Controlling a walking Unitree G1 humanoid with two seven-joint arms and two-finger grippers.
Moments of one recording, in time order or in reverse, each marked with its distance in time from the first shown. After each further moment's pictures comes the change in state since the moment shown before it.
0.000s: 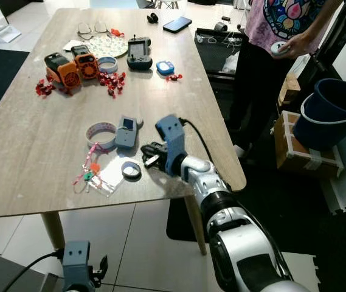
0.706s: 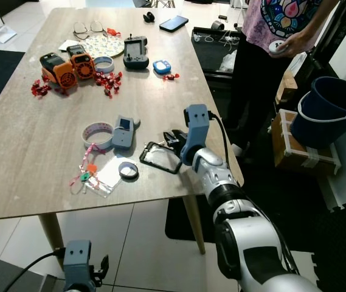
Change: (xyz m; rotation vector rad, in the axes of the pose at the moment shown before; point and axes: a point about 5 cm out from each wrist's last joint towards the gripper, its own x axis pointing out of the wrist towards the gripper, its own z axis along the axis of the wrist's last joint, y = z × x) left arm 0.000 -0.001 0.000 0.000 0.001 -0.002; right arm -0.007 -0.030 0.011 0.141 -0.055 -0.315
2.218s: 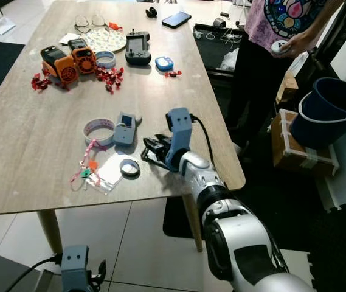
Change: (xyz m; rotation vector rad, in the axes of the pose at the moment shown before) left arm -0.006 0.001 -0.008 -0.015 0.016 0.019; right arm 0.005 0.025 -0.017 -0.019 0.053 0.135
